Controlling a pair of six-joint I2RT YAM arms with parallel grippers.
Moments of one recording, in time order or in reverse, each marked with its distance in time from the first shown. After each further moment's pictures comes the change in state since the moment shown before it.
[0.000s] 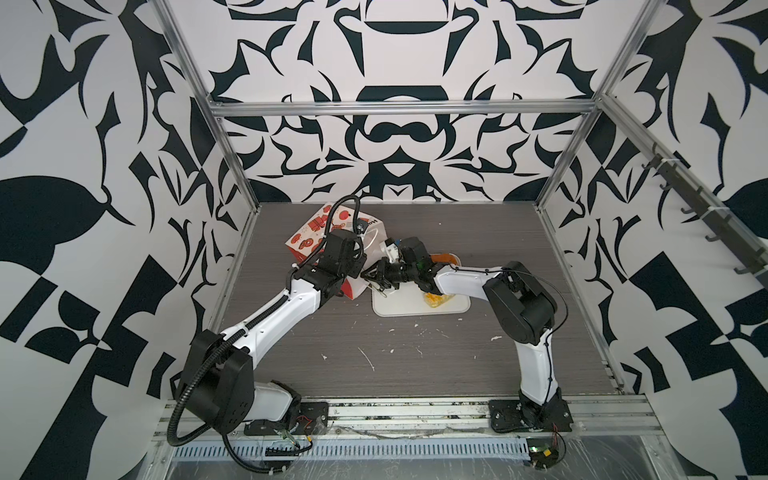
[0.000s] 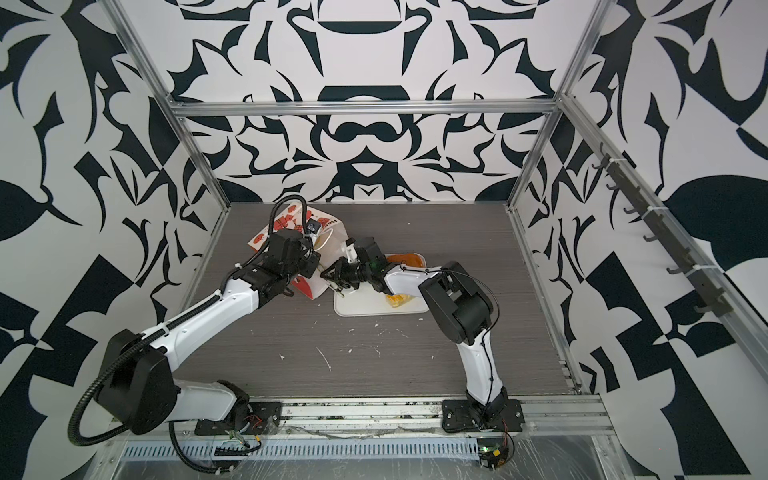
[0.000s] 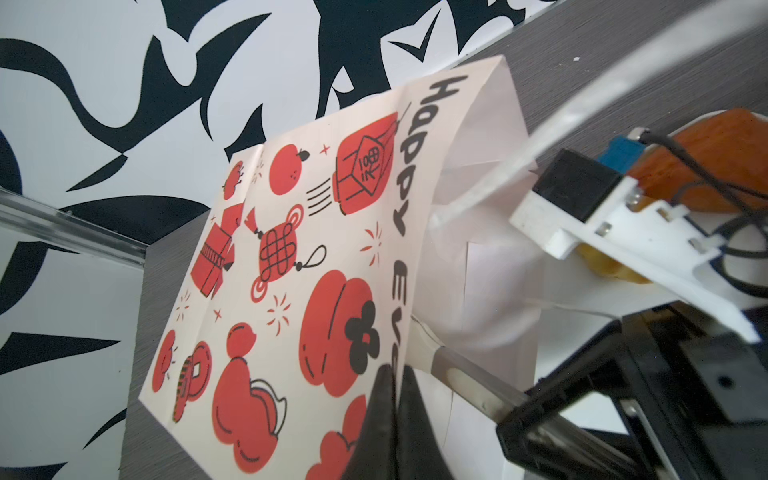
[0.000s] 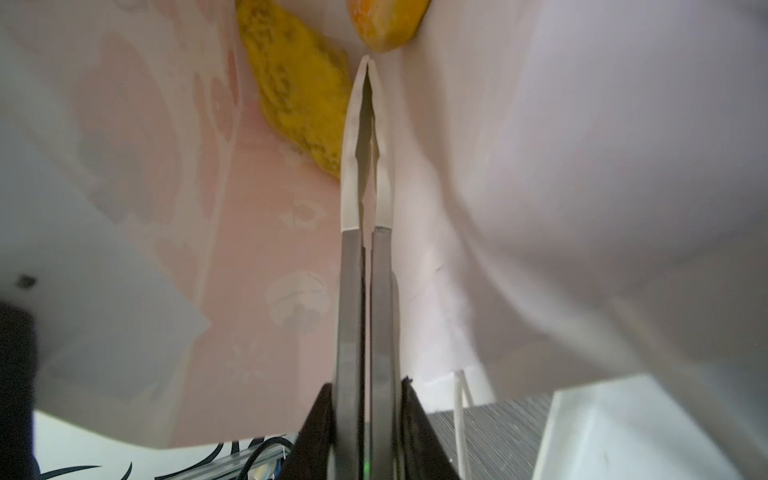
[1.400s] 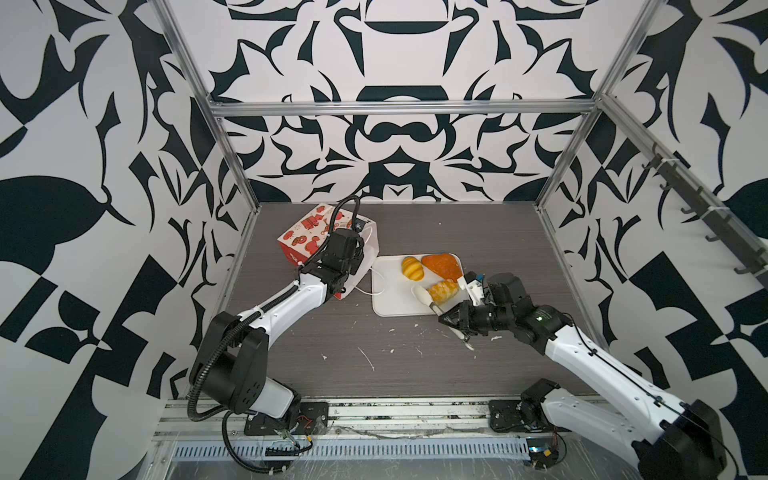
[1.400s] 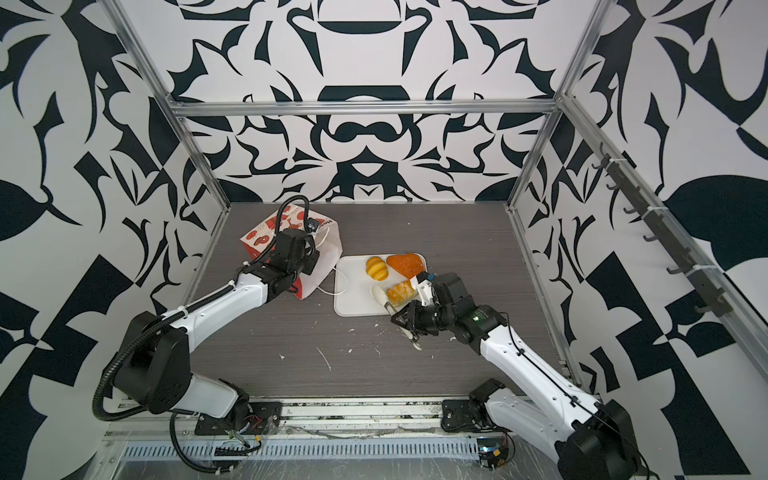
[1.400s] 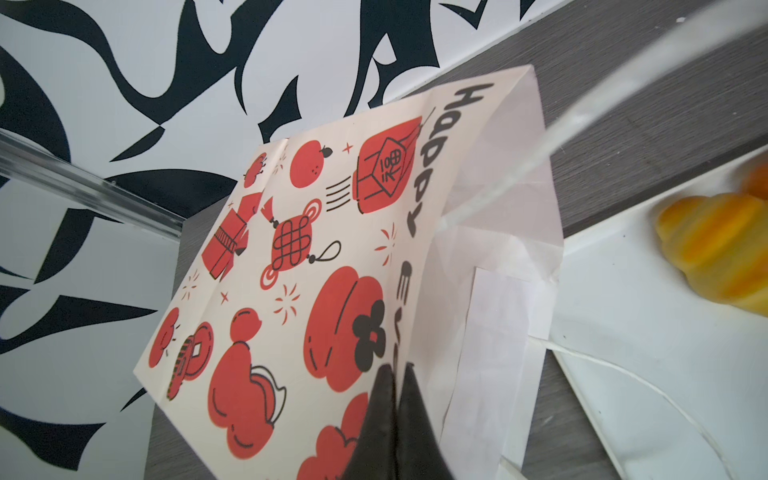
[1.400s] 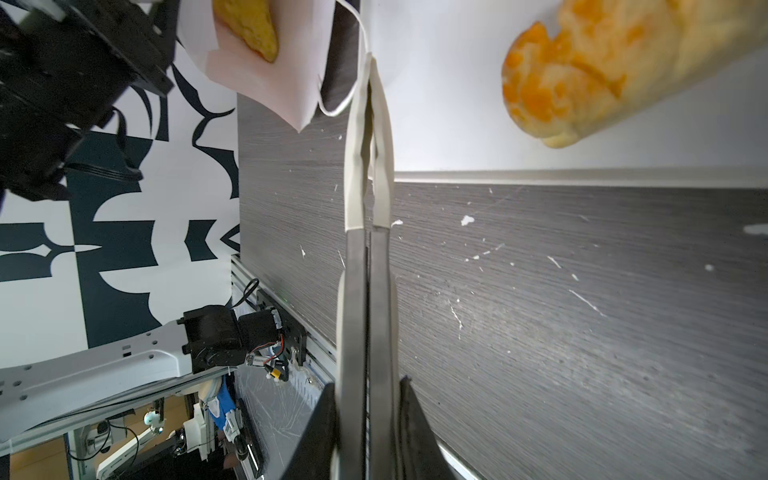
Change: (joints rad) left arm 0.034 0.109 -0.002 0.088 -0.100 -0.003; right arm -0.187 -1.104 -0.629 -0.737 0.037 -0.282
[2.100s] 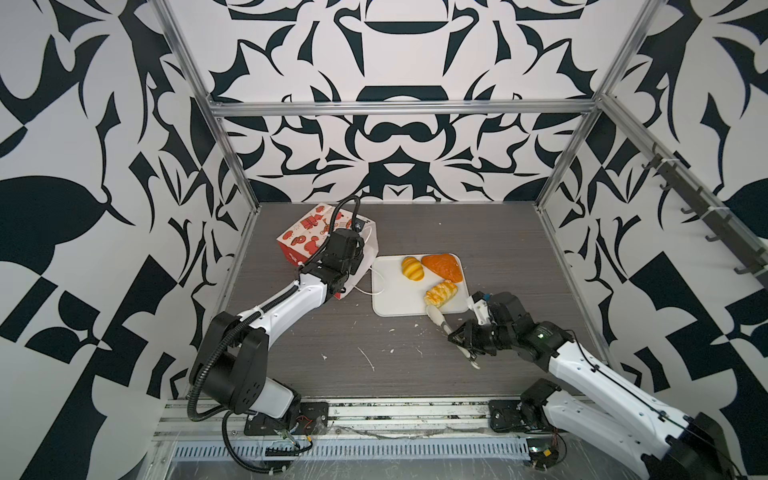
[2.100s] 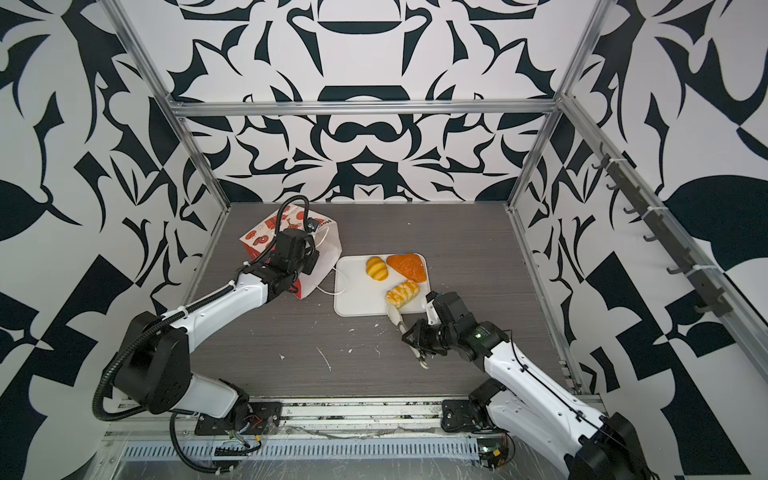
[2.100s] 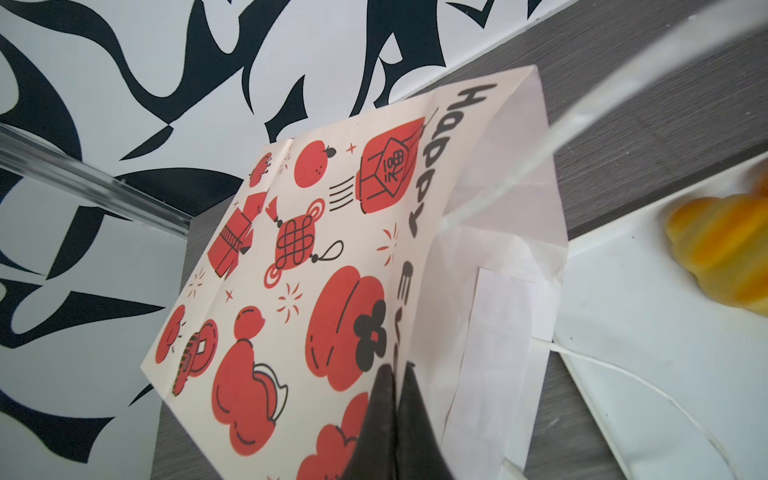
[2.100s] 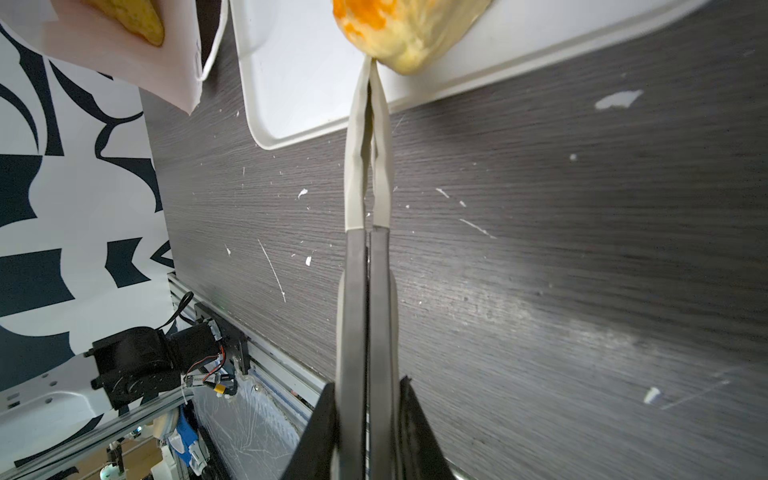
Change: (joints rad) left arm 0.000 0.000 0.000 0.002 -0.026 0.002; right arm 0.028 -0.083 -0.152 -0.076 0.131 0.062
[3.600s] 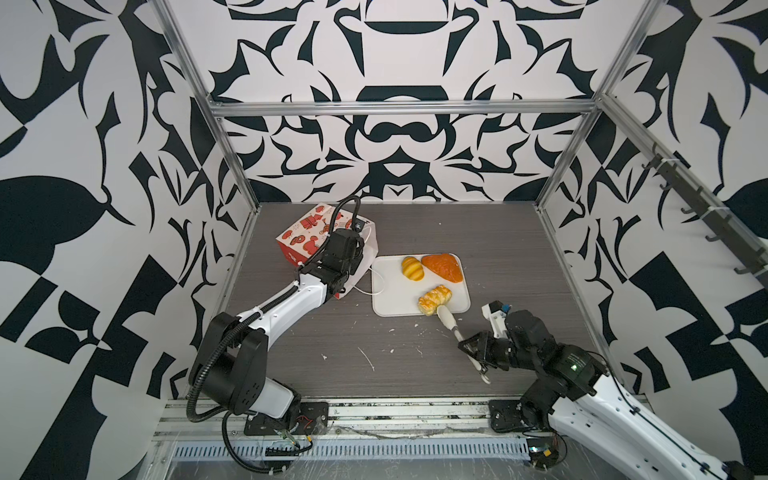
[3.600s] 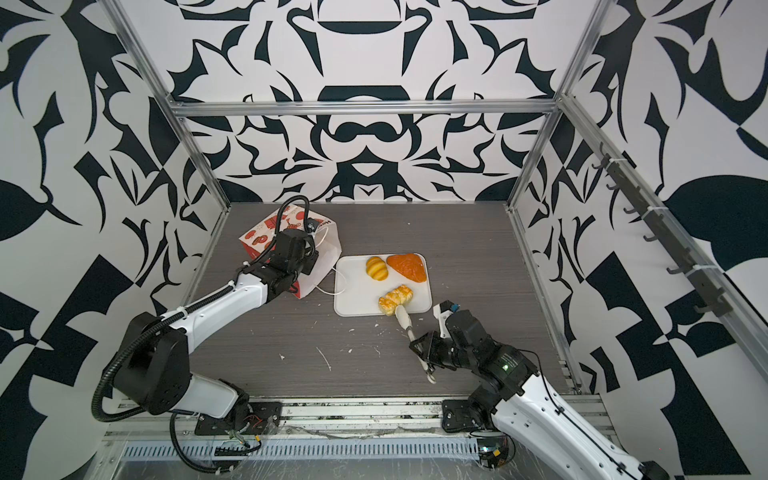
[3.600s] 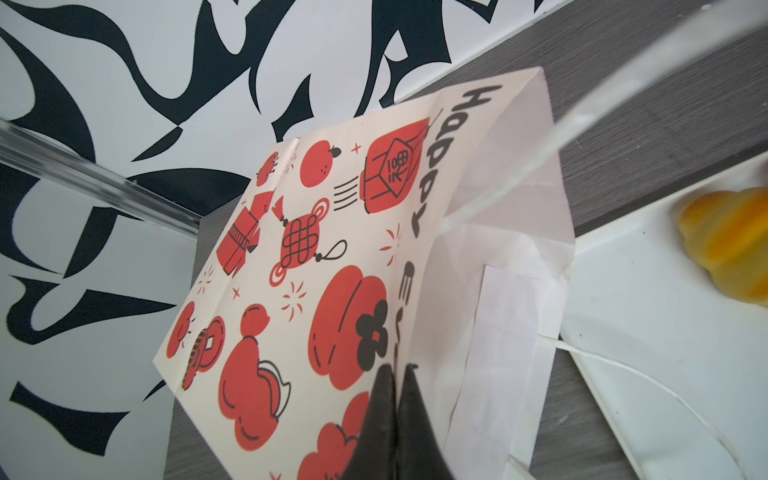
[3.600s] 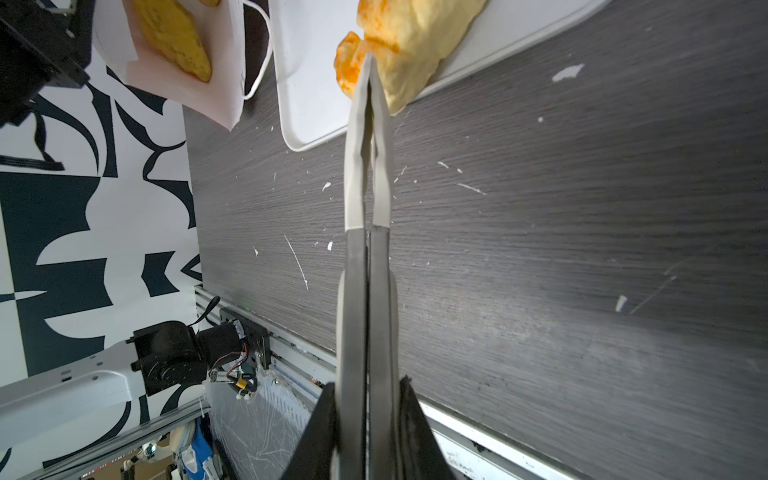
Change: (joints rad) left arm 0.000 -0.004 0.000 -0.007 -0.019 0.014; right arm 0.140 -0.341 -0.010 -0.192 0.144 0.172
